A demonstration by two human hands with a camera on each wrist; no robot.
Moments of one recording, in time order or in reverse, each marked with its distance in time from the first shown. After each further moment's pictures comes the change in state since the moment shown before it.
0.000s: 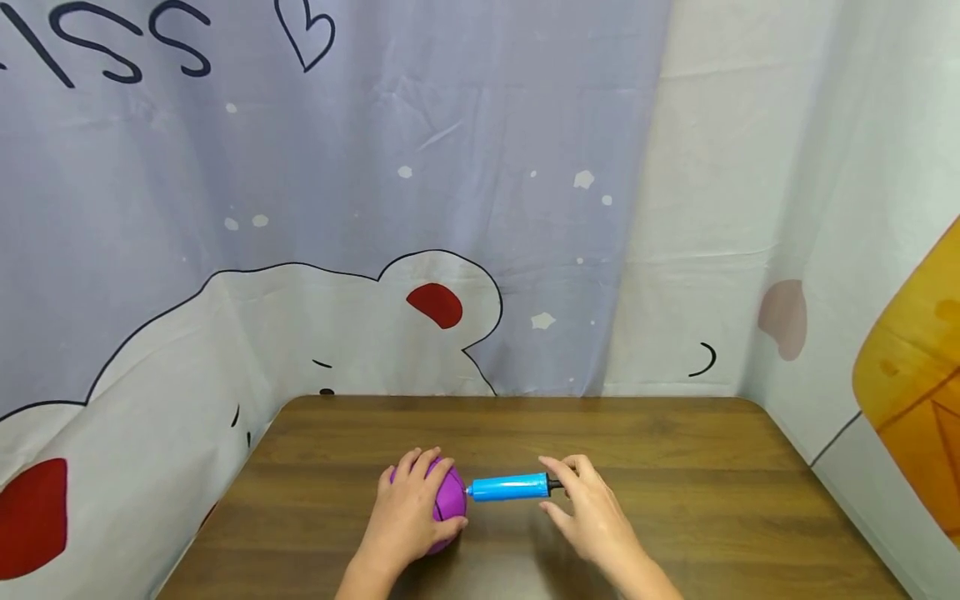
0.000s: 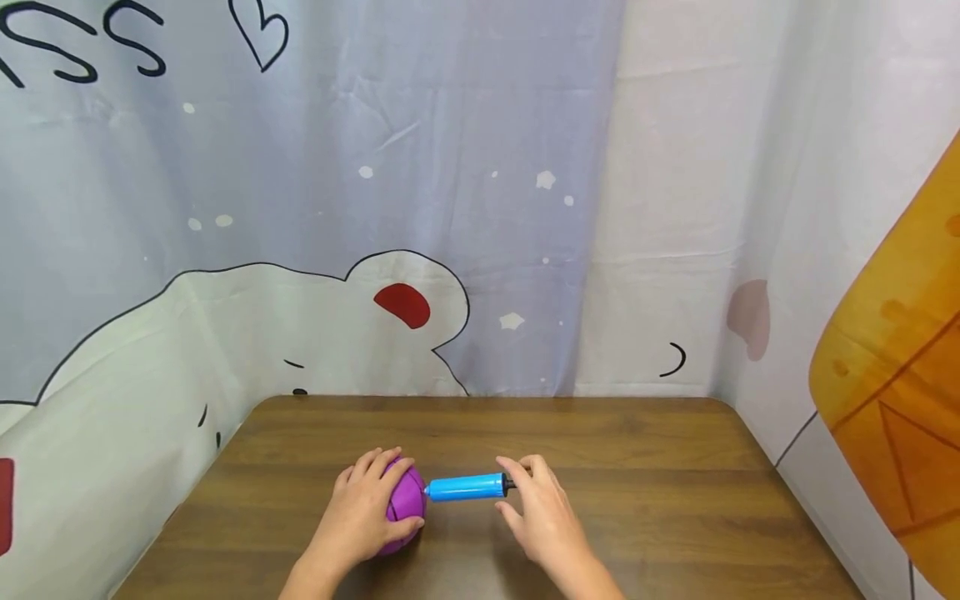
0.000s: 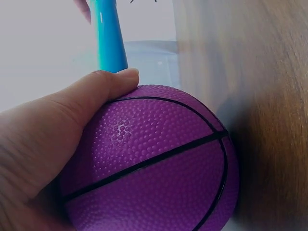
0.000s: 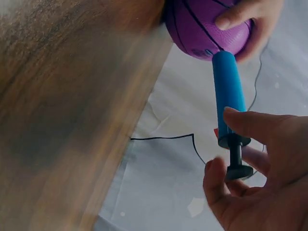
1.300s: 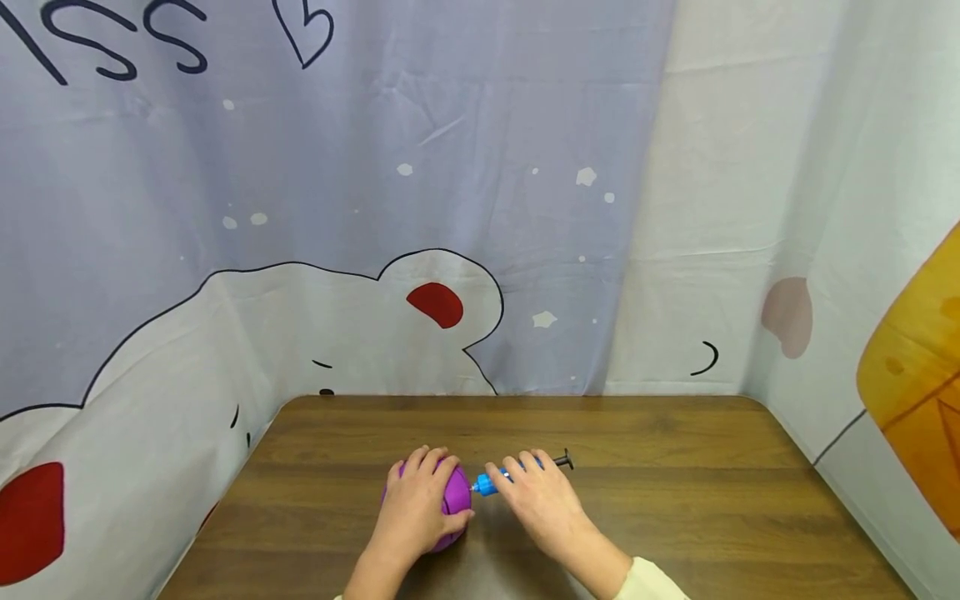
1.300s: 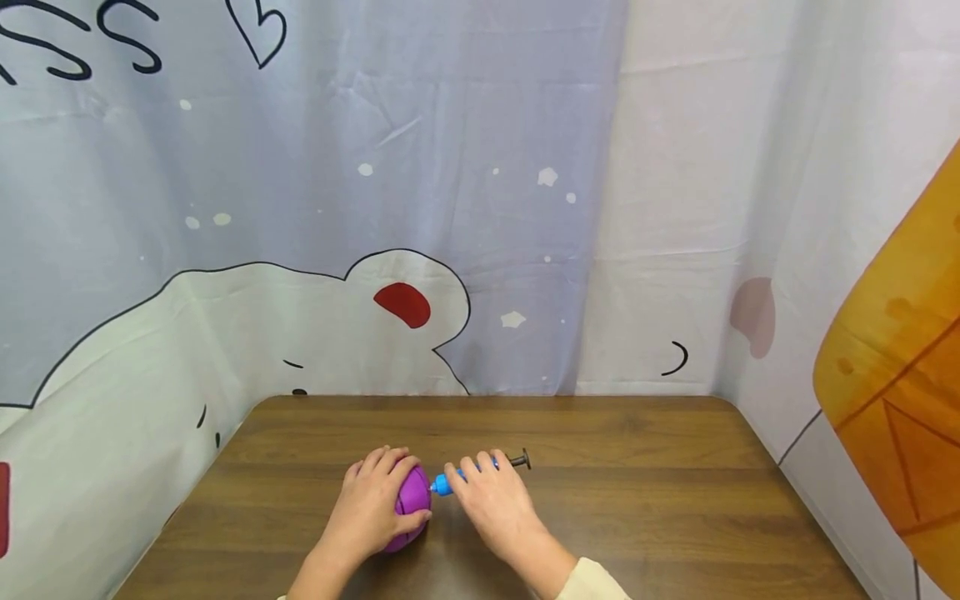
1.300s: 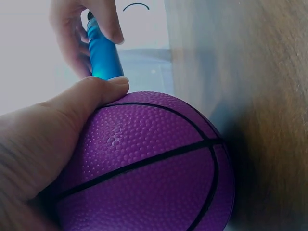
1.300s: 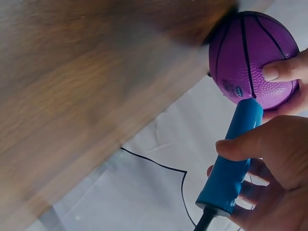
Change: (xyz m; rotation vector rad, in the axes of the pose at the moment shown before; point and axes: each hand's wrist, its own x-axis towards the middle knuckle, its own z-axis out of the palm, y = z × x) left_hand 0.010 0.002 0.006 0.069 0.066 0.042; right_hand 0.035 -0.018 0.041 -0.656 -0.010 -0.595
